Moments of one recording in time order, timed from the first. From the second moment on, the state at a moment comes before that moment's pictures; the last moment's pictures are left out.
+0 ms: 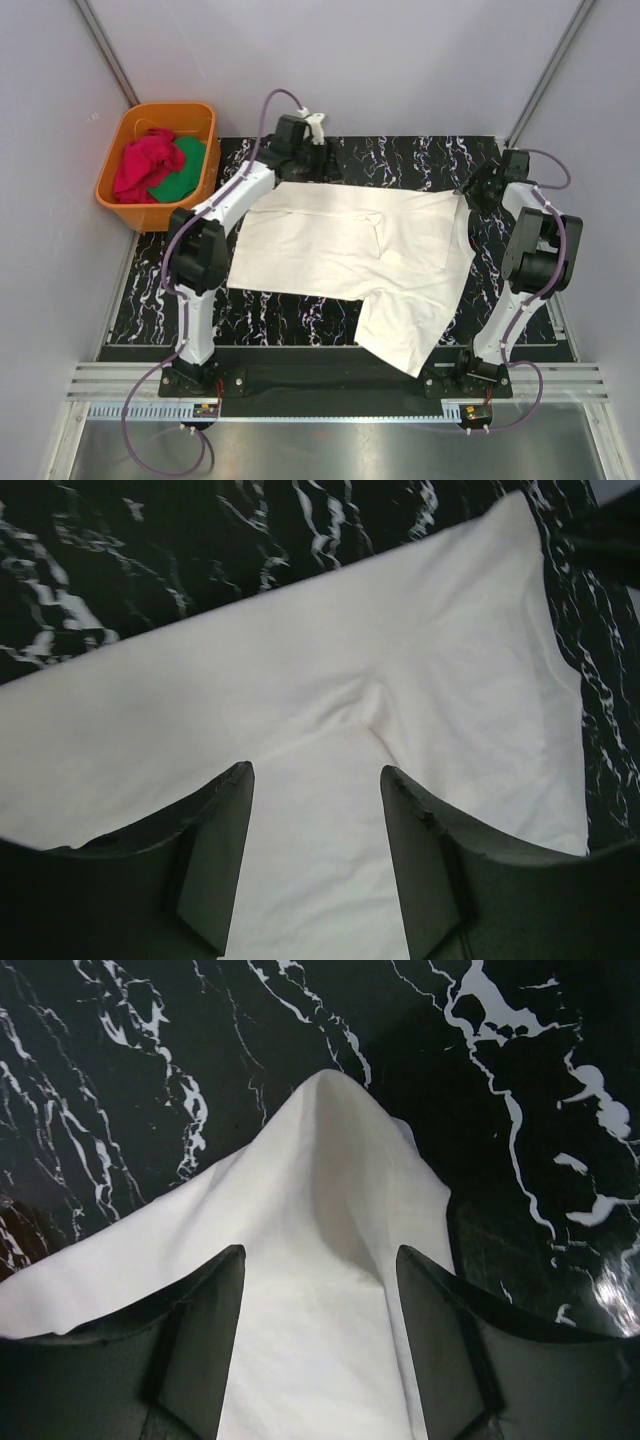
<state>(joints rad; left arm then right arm) -0.47 2.07 1.86 -0.43 0.35 -0.29 -0.25 1.95 1.39 -0.29 -0.22 0.53</state>
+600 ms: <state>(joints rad) -0.17 2.34 1.82 -0.29 0.34 -0.48 -0.25 2.17 1.58 -0.28 -0.23 0.47</state>
